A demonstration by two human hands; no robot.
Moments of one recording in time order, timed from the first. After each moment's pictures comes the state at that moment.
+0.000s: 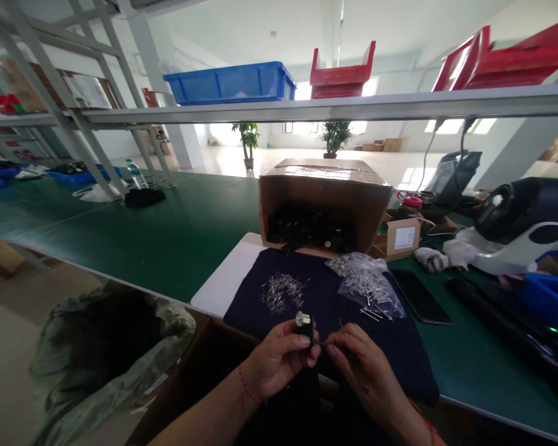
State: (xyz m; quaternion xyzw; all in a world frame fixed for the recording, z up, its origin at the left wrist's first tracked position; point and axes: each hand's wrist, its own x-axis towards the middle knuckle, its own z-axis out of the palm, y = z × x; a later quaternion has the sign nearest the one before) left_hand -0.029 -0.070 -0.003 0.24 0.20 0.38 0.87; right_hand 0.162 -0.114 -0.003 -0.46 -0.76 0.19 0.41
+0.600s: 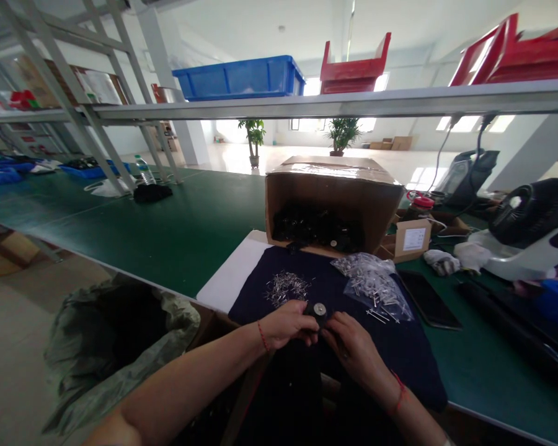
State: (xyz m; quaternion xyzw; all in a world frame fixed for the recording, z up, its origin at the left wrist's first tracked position) left_hand -0.019 -0.012 -0.005 0.47 0.34 0.23 0.78; right_hand 0.164 -0.071 -0.026 -0.48 -0.80 0.15 0.34
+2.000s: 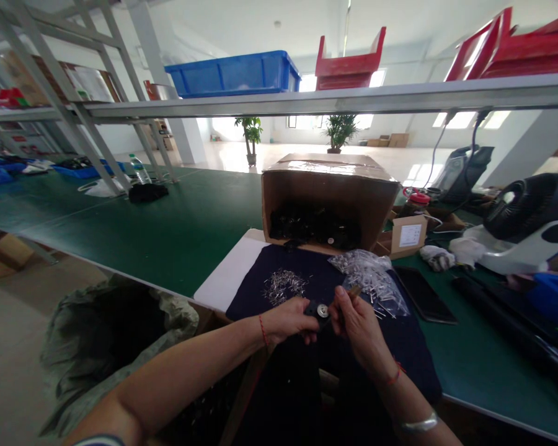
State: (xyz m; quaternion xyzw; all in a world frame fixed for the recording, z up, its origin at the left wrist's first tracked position) left_hand -0.013 -0.010 -0.001 0.55 0.34 0.19 0.74; right_hand 0.140 -0.057 0.005 -0.54 -0.43 0.46 0.55
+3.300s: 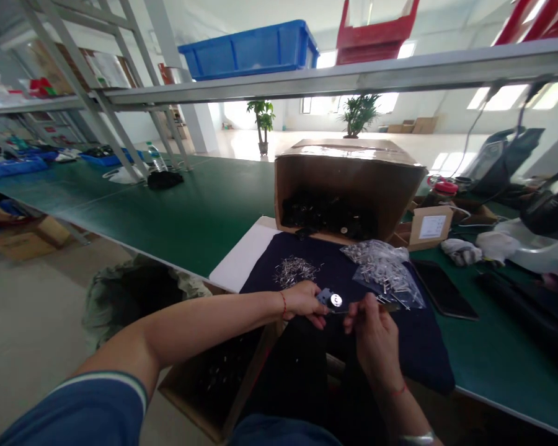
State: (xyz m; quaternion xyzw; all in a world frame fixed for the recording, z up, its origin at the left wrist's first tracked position) left_hand -0.004 0.004 -0.023 0.51 0.41 0.15 0.74; right_hand 0.134 -0.082 -0.027 -0.49 -0.28 0.44 0.70
